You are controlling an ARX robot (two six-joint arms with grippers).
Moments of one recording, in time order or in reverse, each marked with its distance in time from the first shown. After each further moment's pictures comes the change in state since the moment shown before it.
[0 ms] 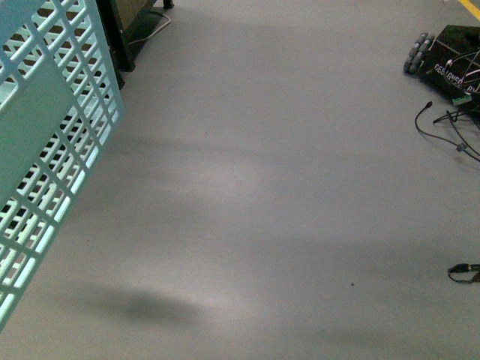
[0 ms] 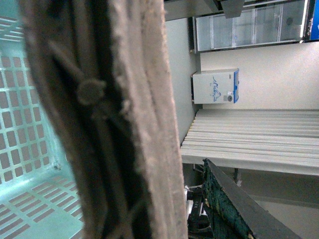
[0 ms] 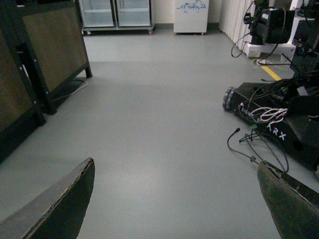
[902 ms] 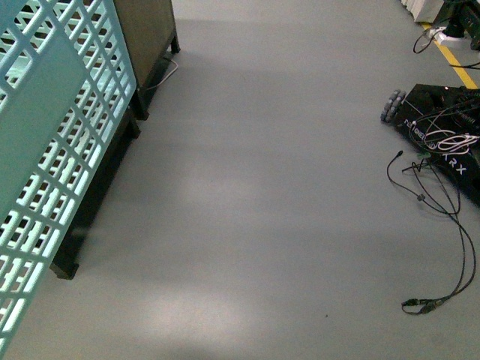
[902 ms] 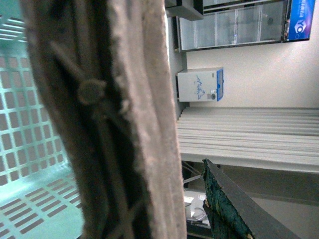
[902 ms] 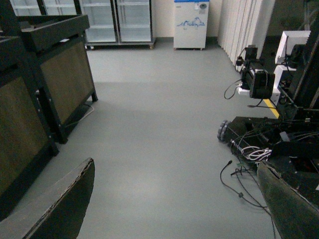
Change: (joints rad) left arm 0.000 0.000 0.000 0.000 0.005 -0.003; right arm 0.000 0.000 0.000 0.000 0.000 0.000
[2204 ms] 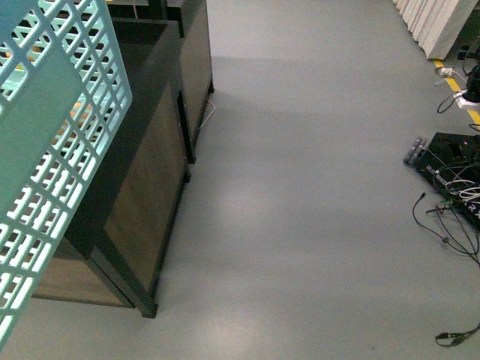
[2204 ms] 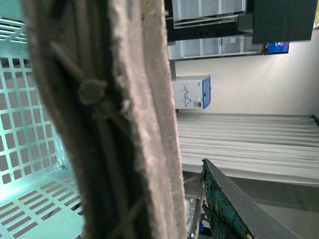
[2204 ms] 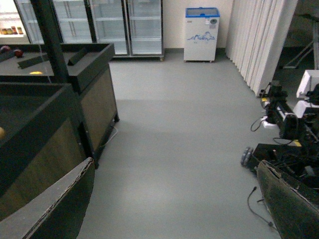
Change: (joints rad) left arm -0.003 0.001 0.002 0.000 -0.002 -0.003; right arm 0.000 0.000 0.000 0.000 0.000 0.000
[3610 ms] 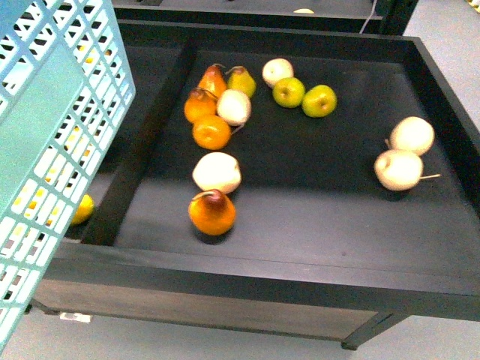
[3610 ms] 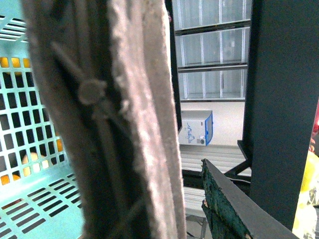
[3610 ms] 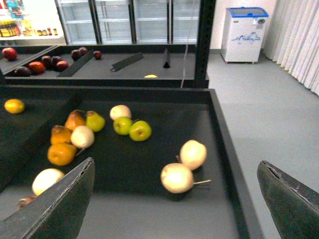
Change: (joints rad) left arm 0.001 0.000 0.000 0.000 0.003 0.001; right arm 0.000 -0.002 0.000 0.000 0.000 0.000
